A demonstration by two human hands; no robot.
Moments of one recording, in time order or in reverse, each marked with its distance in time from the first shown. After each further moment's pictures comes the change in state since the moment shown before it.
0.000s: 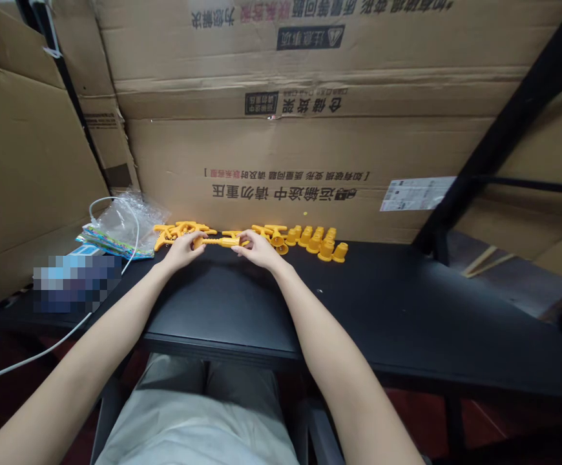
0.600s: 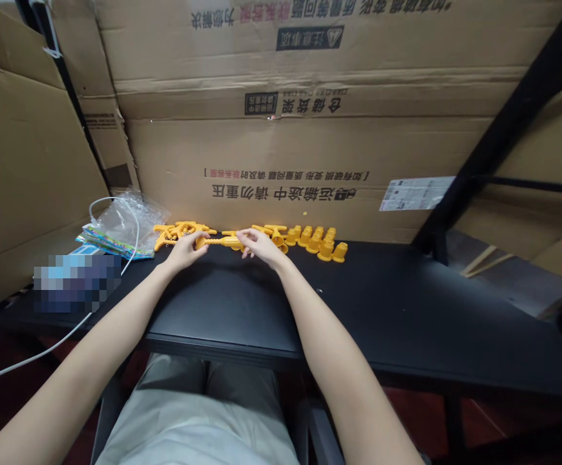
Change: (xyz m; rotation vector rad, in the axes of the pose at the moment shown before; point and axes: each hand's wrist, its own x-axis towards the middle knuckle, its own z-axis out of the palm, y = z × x) left_hand 0.000 0.007 0.003 -0.071 0.018 -0.003; right_hand -0.001 -0.020 -0.004 0.220 0.032 0.192
